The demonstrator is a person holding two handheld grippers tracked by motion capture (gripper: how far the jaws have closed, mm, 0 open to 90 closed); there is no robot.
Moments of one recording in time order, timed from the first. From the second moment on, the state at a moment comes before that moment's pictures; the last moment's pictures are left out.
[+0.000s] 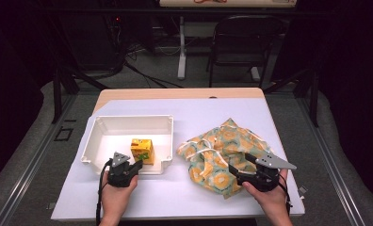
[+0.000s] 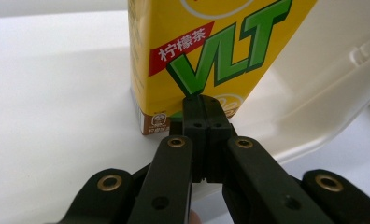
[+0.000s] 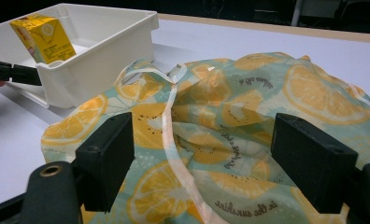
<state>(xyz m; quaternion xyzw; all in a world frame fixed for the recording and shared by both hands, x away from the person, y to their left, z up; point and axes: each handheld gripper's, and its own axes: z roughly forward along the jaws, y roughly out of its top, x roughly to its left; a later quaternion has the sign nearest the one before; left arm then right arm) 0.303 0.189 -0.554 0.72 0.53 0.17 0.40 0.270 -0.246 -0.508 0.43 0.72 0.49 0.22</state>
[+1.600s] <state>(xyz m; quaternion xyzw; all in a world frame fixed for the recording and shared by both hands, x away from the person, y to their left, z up) 0.335 0.216 -0.538 0.69 0.56 0.19 0.42 0.267 -0.250 -0.507 0.44 0.72 0.50 0.22</state>
